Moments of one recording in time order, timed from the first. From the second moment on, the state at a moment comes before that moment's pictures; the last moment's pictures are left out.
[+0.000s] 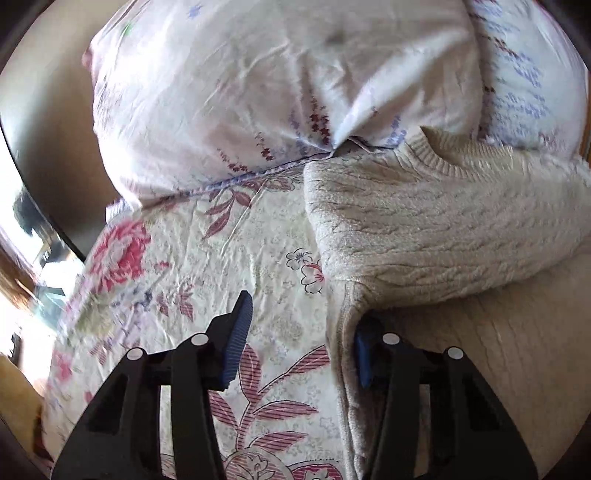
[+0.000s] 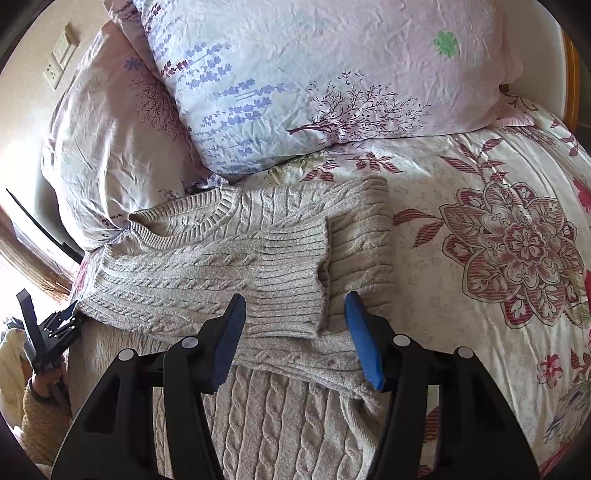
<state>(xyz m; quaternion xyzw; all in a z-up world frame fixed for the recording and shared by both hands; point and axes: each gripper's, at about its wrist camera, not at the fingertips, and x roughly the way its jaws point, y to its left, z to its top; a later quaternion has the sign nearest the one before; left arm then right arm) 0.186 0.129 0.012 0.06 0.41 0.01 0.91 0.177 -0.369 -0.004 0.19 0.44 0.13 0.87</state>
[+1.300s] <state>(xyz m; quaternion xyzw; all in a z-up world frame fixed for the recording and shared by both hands) 0.199 0.083 0.038 0.04 0.40 -0.07 0.91 0.192 -0.310 -0.017 0.19 0.46 0.19 0.85</state>
